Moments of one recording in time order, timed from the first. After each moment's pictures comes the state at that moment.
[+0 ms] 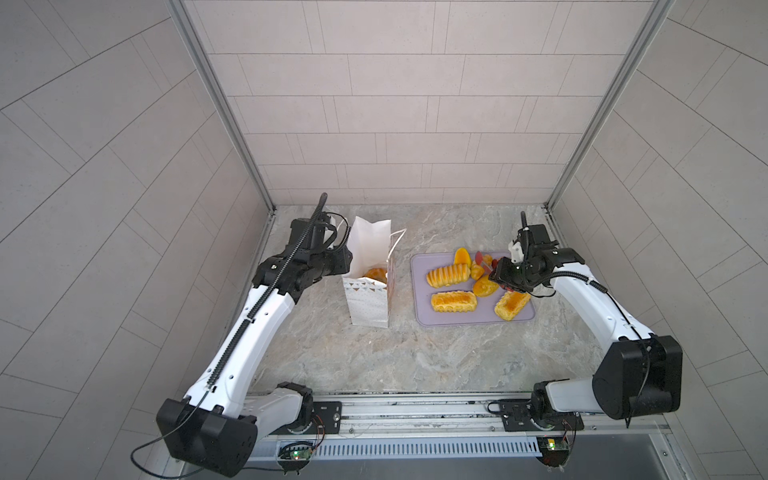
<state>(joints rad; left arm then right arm) -0.26 1.16 1.22 -0.80 0.13 -0.34 0.05 1.38 1.12 -0.86 -0.22 0.45</state>
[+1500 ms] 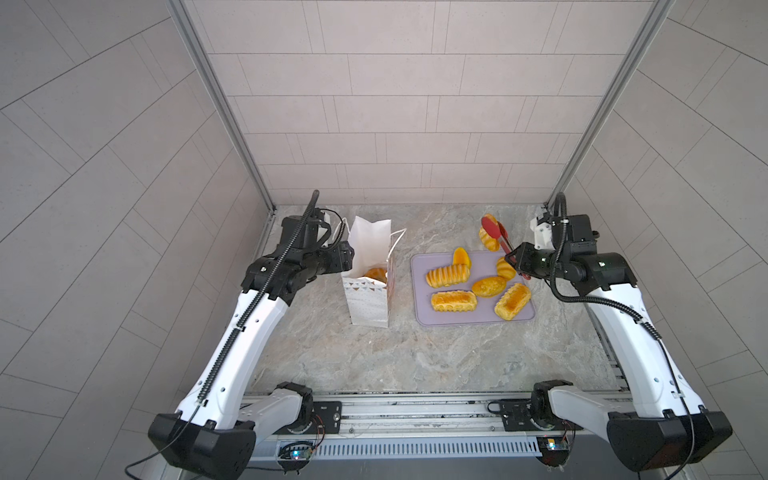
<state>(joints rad) -0.23 1.14 1.29 -0.87 0.13 -0.34 0.05 1.13 1.35 -1.01 -0.24 0.41</state>
